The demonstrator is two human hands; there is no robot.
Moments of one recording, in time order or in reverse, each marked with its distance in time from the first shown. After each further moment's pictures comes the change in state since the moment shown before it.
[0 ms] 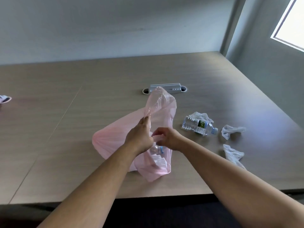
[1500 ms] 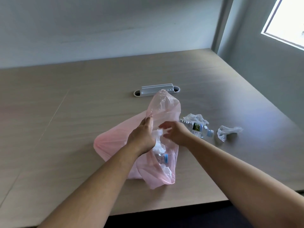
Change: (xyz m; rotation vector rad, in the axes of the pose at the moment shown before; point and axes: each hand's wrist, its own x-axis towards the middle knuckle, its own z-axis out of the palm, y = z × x) left_hand 0.048 0.014 0.019 0.010 -0.060 0.044; right_hand 0.024 0.031 -0.046 -0.071 0.213 0.011
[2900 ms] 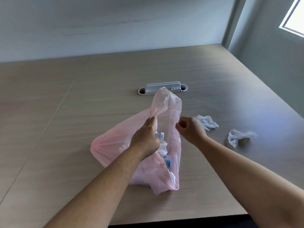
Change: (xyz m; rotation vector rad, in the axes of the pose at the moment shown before) left_hand 0.021 -0.012 0.009 -0.019 0.046 -0.004; right_hand 0.036 0.035 -0.006 -0.199 0.370 -0.039
